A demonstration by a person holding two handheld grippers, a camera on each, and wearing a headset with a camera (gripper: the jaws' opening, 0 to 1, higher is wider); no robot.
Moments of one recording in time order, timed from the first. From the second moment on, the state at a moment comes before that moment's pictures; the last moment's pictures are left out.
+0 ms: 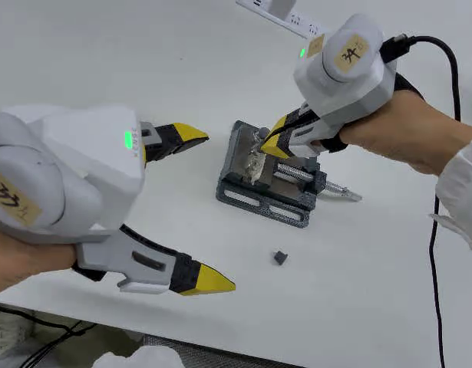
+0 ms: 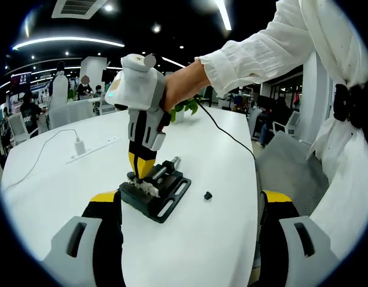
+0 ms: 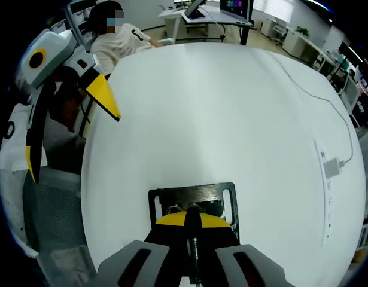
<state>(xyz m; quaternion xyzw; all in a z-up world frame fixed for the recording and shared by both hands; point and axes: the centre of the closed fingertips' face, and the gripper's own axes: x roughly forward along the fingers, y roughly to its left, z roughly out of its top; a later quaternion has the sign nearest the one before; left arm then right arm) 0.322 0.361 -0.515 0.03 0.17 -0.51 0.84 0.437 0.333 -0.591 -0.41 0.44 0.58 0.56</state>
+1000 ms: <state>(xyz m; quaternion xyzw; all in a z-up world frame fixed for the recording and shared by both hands) 0.328 0.365 -0.514 0.03 0.17 -0.50 0.85 0.434 0.335 -0.595 -0.43 0.46 0.57 0.53</state>
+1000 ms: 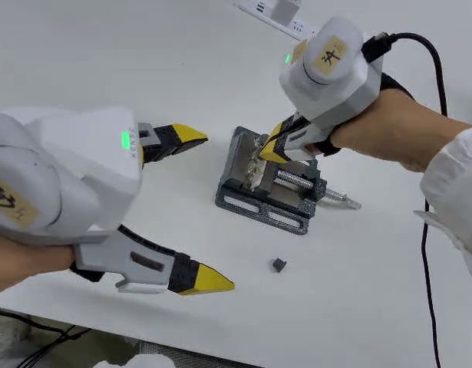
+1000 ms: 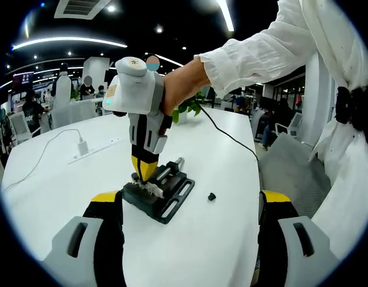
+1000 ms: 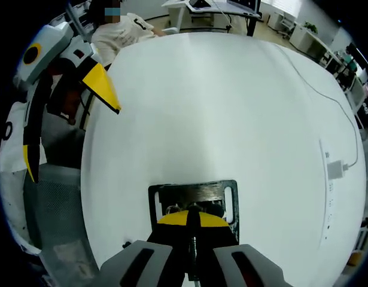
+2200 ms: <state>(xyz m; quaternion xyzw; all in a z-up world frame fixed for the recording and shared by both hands) 0.325 0.369 -0.513 0.04 0.18 -0.49 0.85 0.442 0.334 -0.595 -0.41 0.47 0.58 0.52</state>
